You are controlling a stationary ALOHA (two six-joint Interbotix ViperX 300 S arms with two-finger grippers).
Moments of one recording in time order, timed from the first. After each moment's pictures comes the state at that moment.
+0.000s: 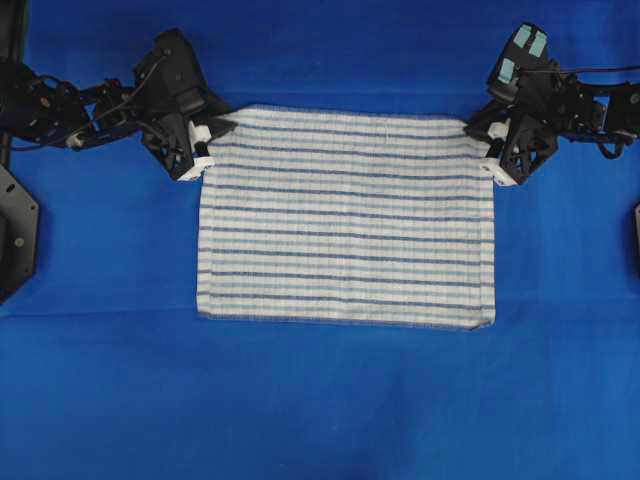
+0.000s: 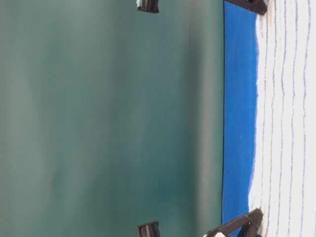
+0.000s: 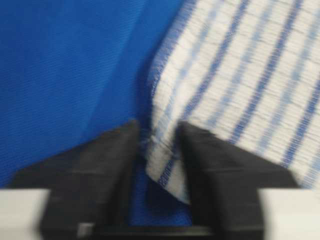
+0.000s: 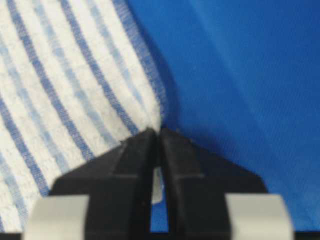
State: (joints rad) left arm 0.49 0.10 1.03 -0.02 -0.49 0.15; right arm -0.53 -0.03 1.05 -0.31 -0.14 0.32
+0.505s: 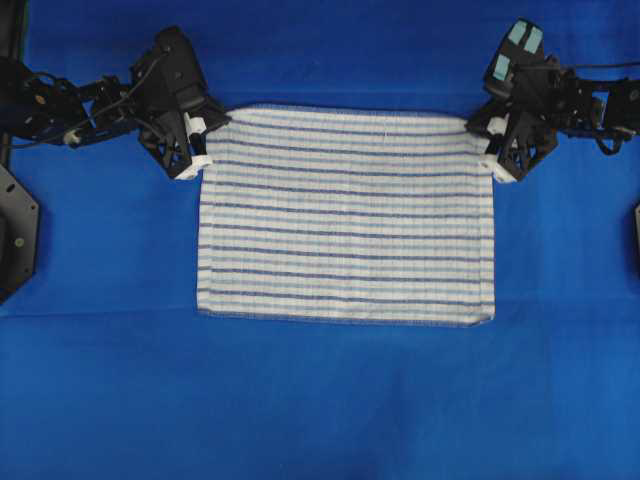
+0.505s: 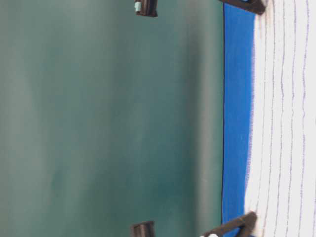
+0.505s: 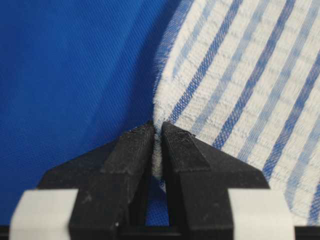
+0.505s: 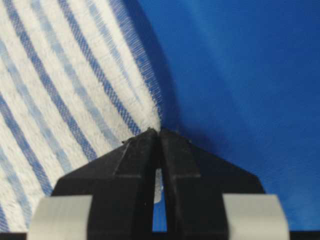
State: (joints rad) left arm 0.50 0.04 1.03 -0.02 -0.44 0.15; right arm -0.55 -0.06 1.03 -0.31 -0.13 0.32
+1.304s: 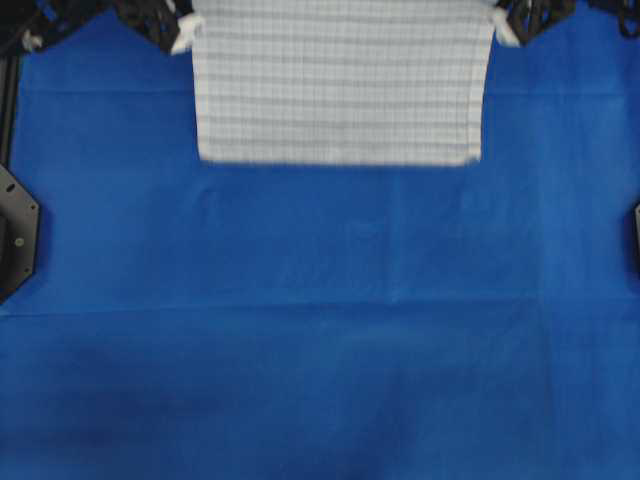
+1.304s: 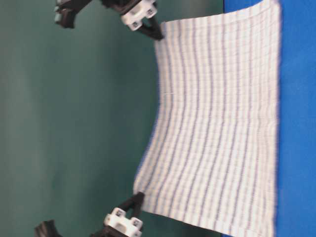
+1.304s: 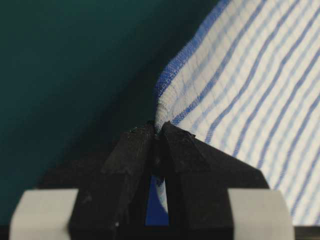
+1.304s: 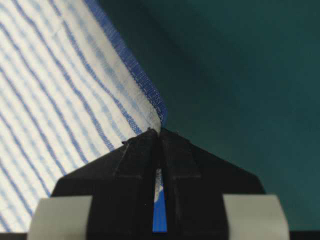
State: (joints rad) left arm 0.71 -0.22 0.81 -0.02 -0.35 0.22; right arm -0.77 -0.22 0.73 -0.36 0.06 0.17
